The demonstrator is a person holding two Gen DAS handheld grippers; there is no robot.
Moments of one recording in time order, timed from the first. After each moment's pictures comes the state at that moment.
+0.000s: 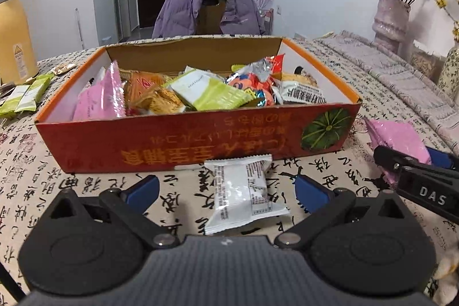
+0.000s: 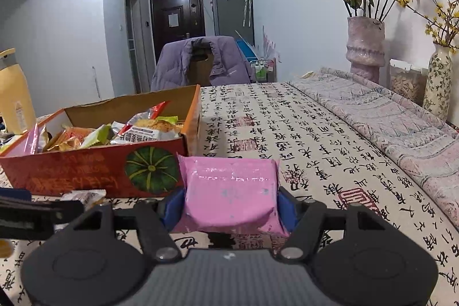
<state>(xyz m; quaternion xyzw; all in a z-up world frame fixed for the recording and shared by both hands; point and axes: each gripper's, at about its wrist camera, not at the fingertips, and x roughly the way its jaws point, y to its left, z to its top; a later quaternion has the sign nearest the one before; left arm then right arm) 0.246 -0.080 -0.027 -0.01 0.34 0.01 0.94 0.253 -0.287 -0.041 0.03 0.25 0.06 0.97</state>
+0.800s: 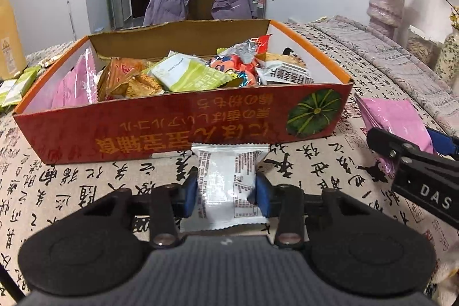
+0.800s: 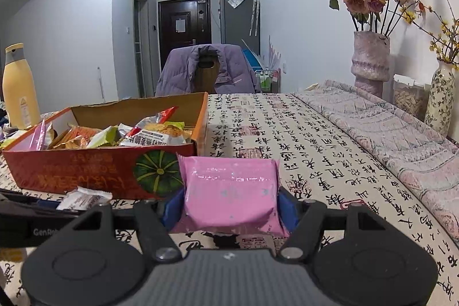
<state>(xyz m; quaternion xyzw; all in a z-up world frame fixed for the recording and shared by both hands) 0.254 -0.095 -0.038 0.00 0.36 -0.01 0.93 0.246 -0.279 -0.037 0.01 0.23 0.06 0.97</state>
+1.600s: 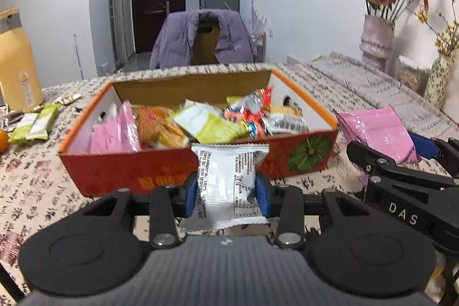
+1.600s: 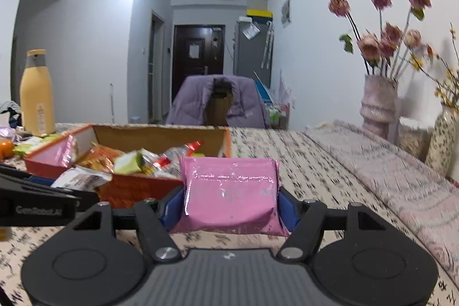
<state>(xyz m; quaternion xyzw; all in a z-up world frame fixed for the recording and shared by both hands) 0.215 -0.077 0.007 0.00 0.28 -0.01 0.96 0.219 -0.251 -0.011 -0.03 0.16 0.09 0.98</state>
